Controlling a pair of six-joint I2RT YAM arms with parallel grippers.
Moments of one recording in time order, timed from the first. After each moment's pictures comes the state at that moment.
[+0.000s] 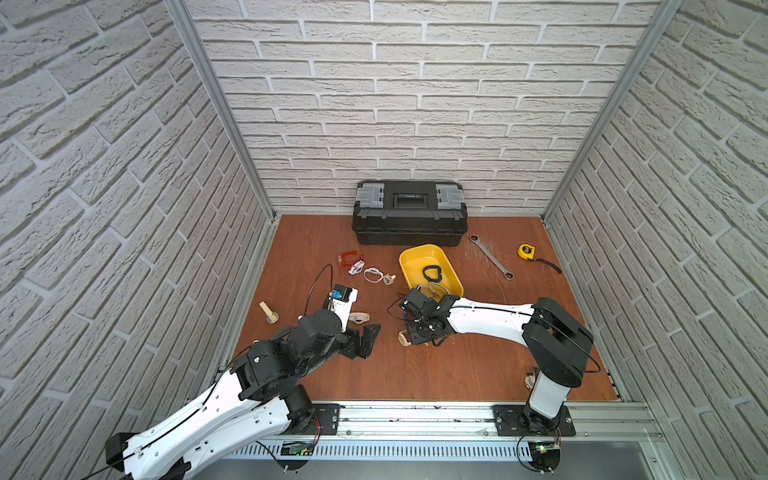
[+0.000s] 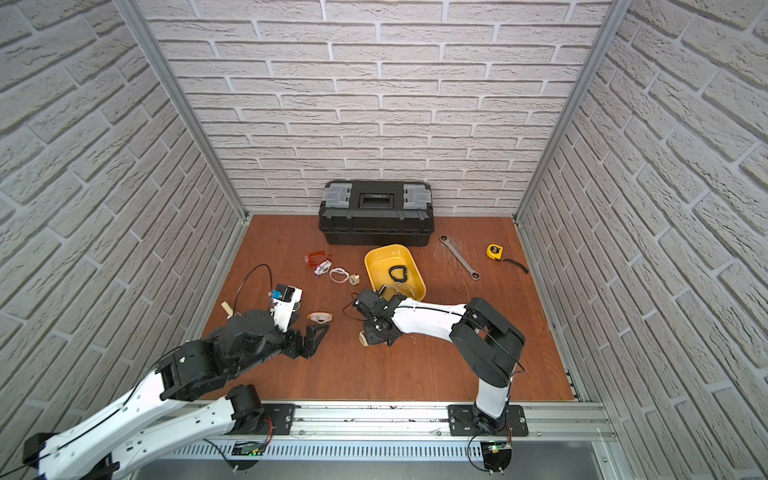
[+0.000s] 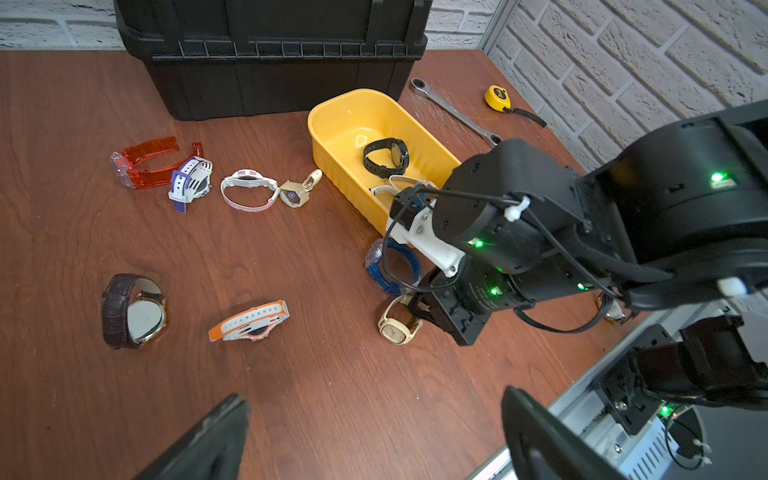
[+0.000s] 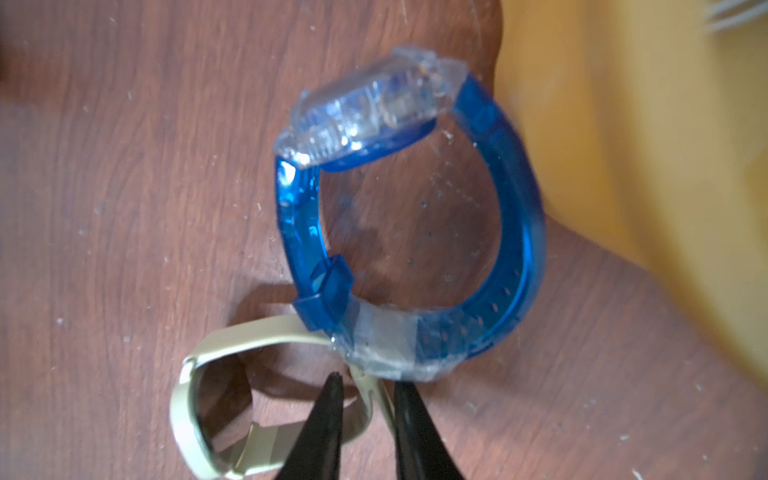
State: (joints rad) left arm -0.98 0.63 0.81 -0.80 -0.25 -0.48; right arm 0.87 1.79 1.08 -0.61 0.07 0.62
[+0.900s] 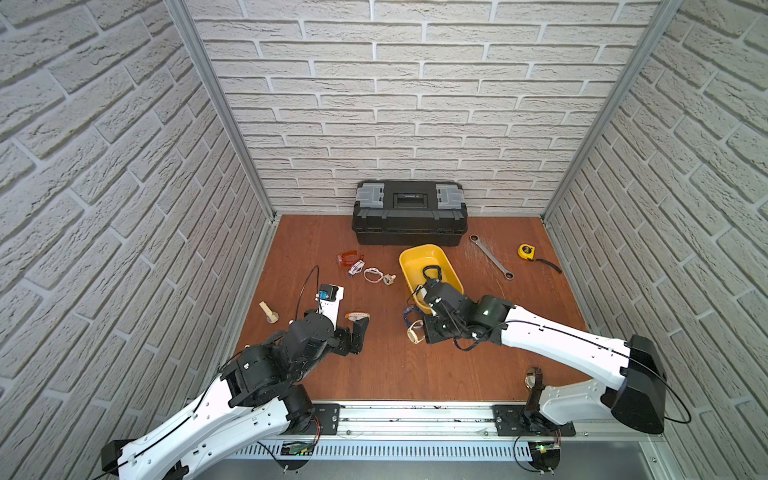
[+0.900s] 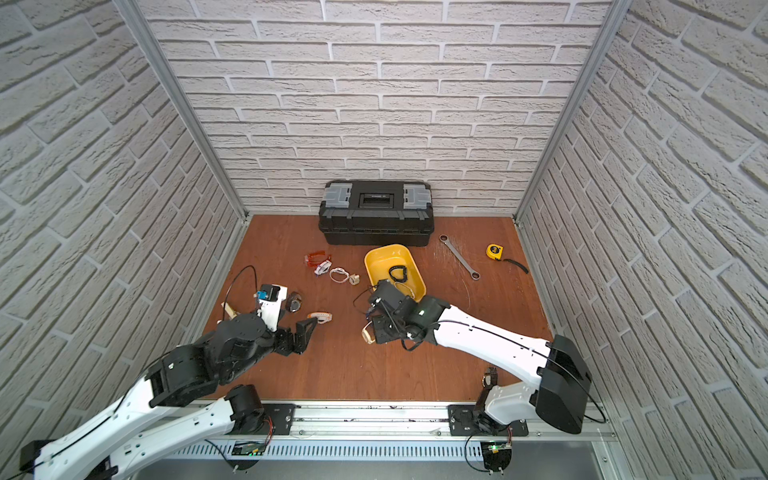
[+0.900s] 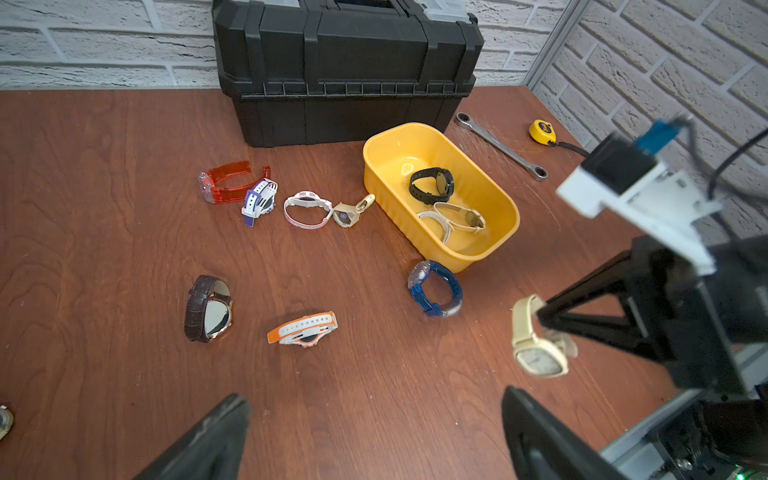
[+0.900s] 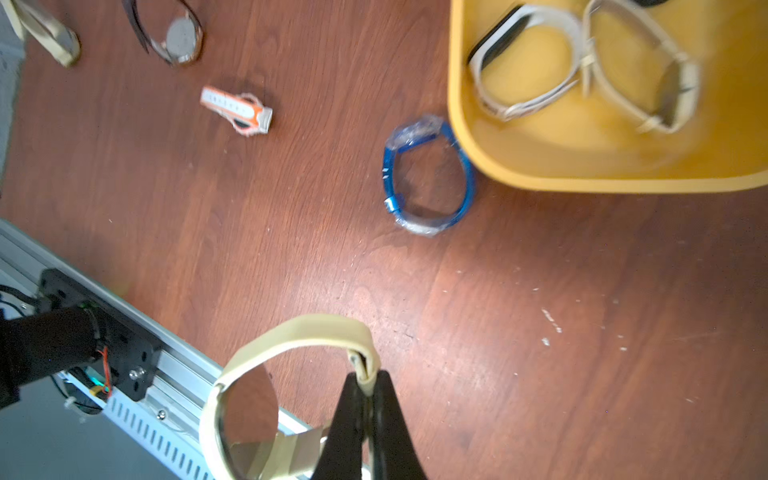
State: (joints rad) left arm -0.97 0.58 0.81 -0.84 -0.40 -0.49; right arm 0.85 1.35 1.11 -0.81 0.06 0.65
